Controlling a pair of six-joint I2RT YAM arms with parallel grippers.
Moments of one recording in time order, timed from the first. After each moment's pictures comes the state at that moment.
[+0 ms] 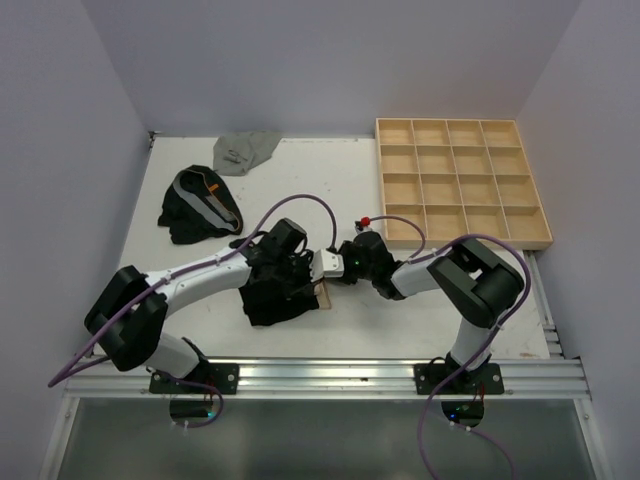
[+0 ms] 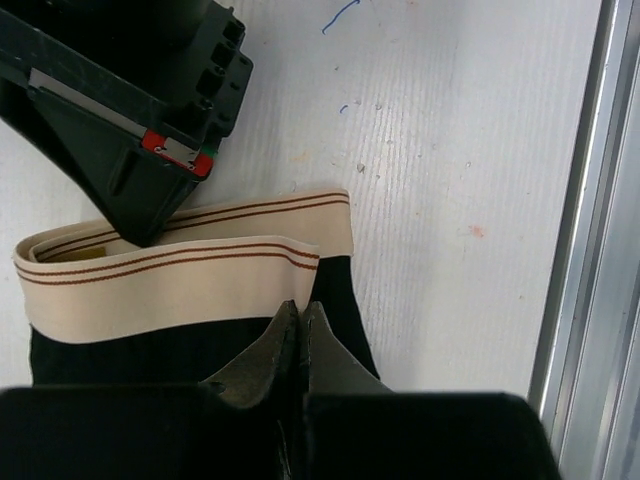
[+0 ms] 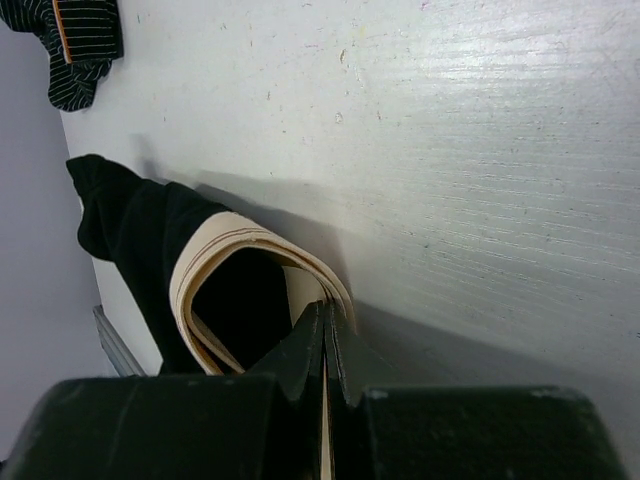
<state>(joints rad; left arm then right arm) -0.75 1.46 0.88 -0.43 0.48 0.53 0.70 1.79 0.64 0.56 -0.17 1.05</state>
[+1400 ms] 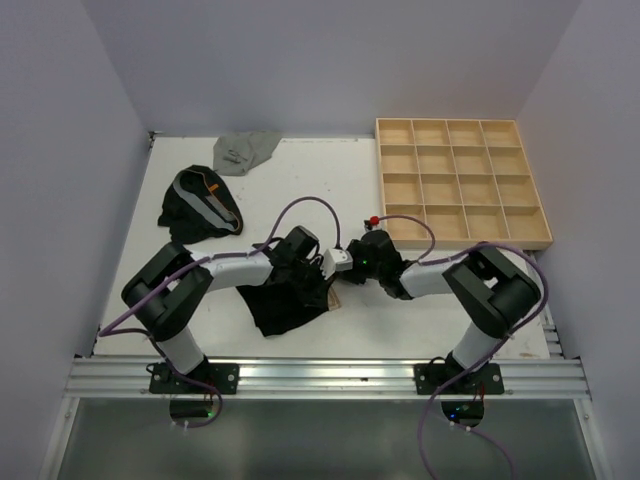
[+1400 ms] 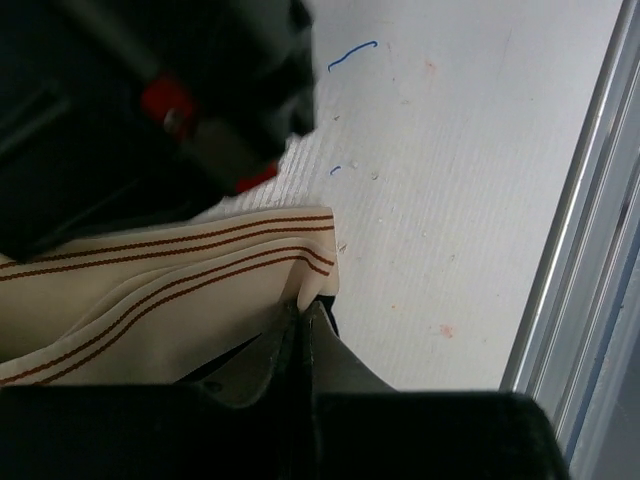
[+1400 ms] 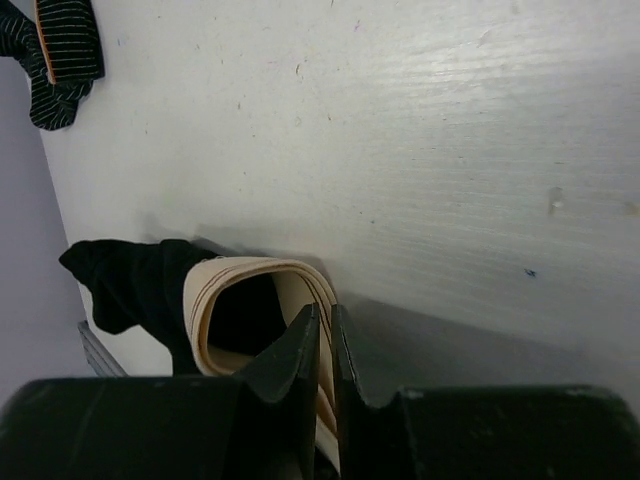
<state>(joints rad) -0.77 1.70 0.85 -0.19 0.56 0.18 0.67 1.73 0.60 0.51 -0.15 1.05</state>
